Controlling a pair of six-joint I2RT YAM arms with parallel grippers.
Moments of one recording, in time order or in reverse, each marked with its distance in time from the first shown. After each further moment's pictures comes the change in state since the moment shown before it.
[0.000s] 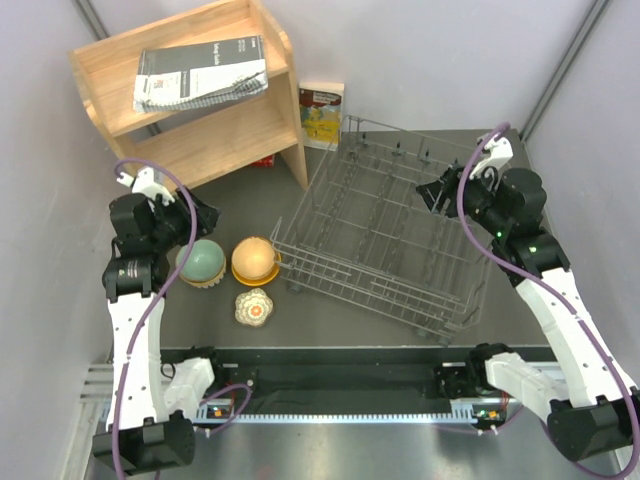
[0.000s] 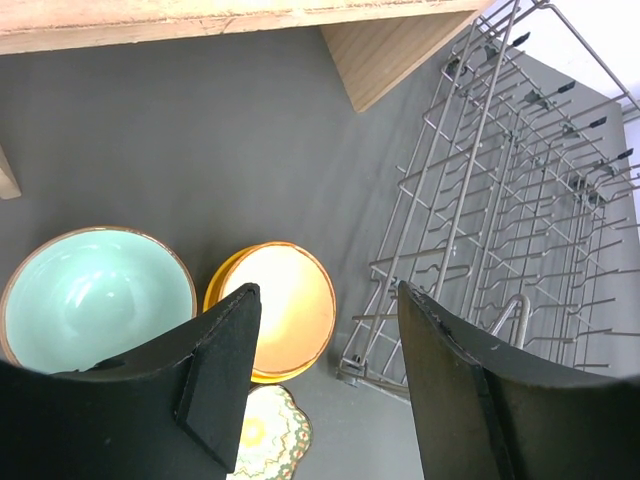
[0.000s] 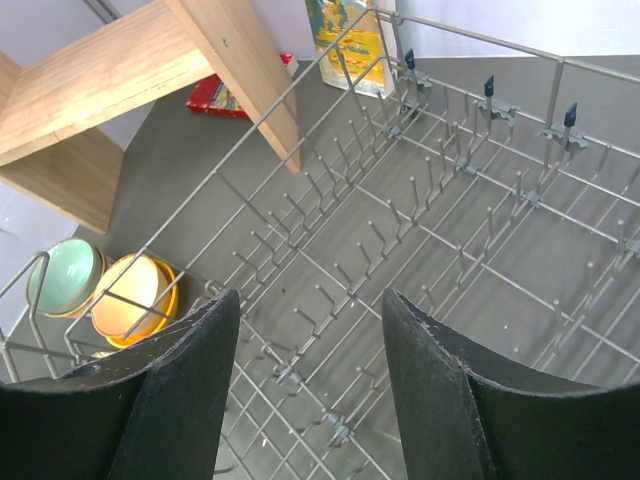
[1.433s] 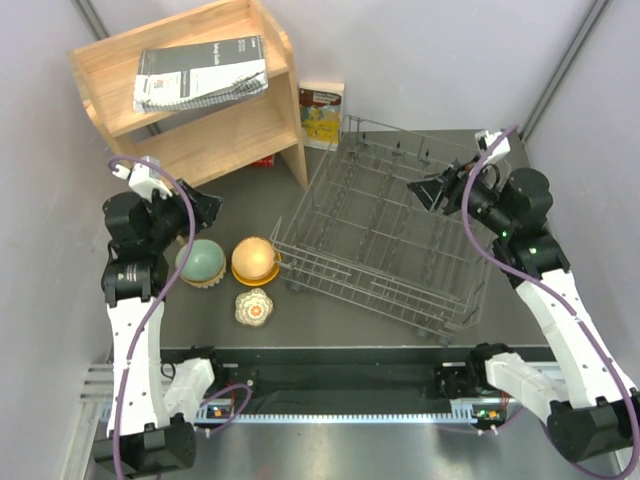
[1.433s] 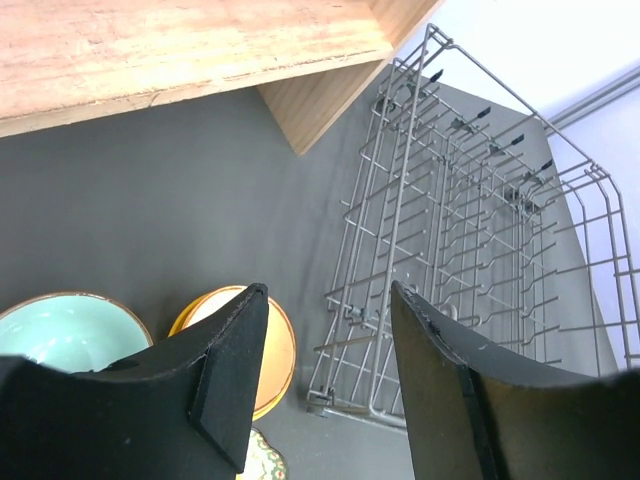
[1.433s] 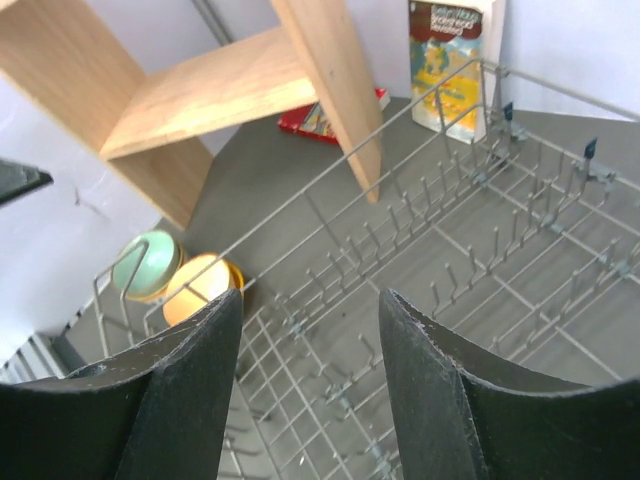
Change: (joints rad) left arm 0.000 -0.017 0.002 0.133 0.100 -0.034; right arm -0.005 0.003 0.000 0.143 -0.183 0.039
